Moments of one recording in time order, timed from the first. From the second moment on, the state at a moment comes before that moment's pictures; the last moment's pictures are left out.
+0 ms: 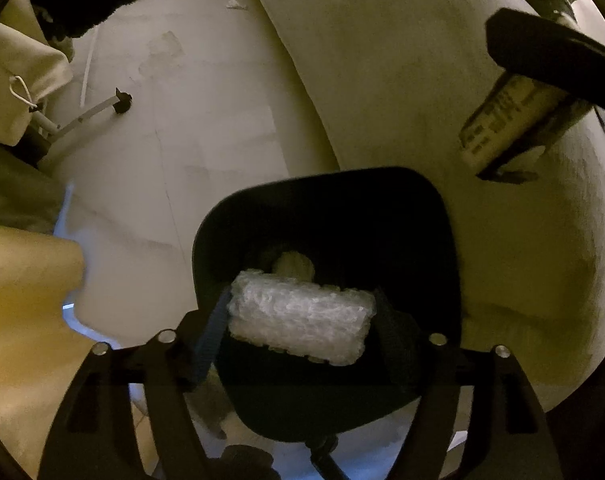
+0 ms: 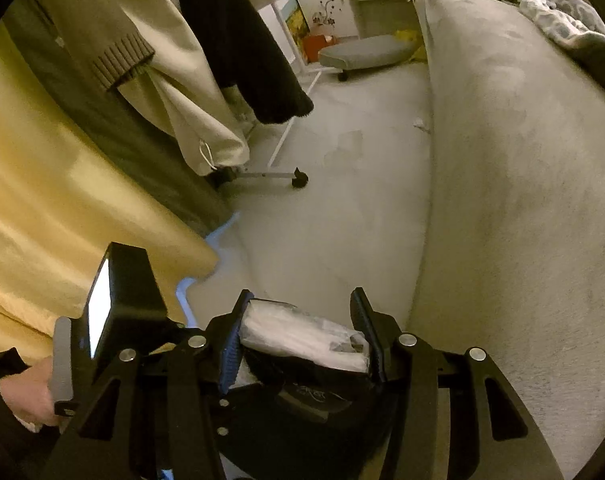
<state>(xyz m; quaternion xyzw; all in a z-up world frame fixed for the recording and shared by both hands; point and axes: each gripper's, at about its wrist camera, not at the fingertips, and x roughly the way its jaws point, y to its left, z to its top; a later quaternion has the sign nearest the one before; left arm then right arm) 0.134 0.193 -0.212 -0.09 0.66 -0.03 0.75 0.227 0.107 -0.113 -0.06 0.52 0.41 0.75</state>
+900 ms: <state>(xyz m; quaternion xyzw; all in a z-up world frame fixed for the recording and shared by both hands) 0.145 0.252 -0.139 -0.14 0.53 0.05 0.84 0.204 0.129 -0.183 -0.13 0.60 0.41 0.67</state>
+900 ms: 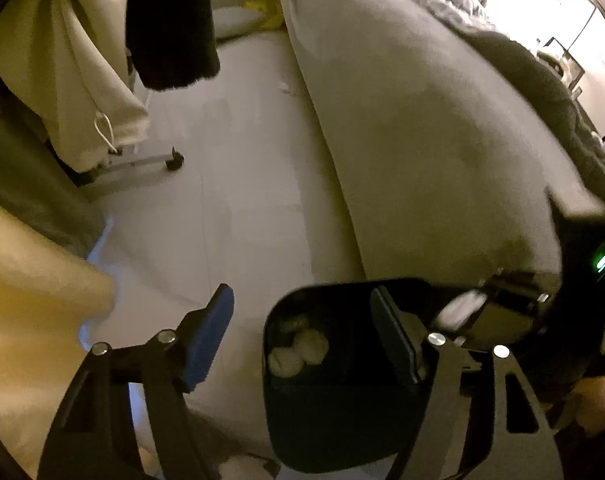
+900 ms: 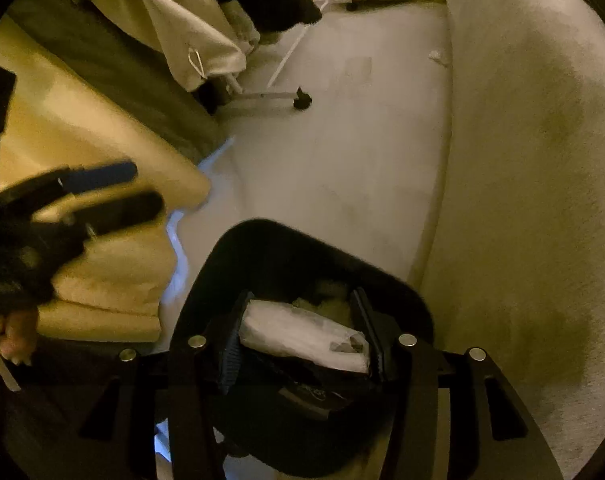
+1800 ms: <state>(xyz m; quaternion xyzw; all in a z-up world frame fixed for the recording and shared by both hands) 0.164 0.222 -0.049 -0.13 0.36 0.04 0.92 0.179 0.107 -0.172 -0.13 0.60 0.45 0.65</state>
